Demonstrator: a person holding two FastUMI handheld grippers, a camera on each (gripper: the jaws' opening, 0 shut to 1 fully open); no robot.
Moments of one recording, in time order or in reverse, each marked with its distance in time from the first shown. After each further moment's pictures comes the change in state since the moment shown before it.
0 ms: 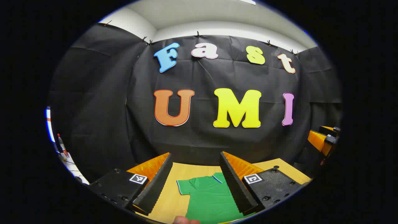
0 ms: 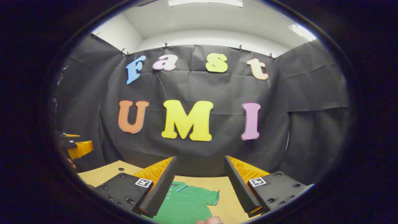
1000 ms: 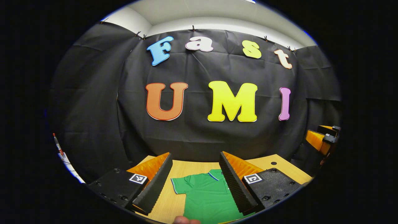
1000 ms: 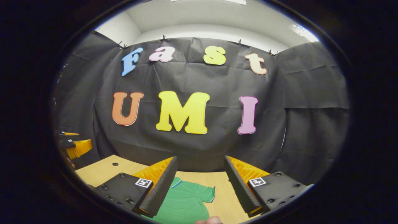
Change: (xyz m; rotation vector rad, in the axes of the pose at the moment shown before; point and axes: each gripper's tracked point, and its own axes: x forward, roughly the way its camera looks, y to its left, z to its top) left arm 0.023 -0.012 -0.019 0.018 0.038 -0.048; right arm 0.008 -0.007 -0.019 -0.023 0.084 -0.043
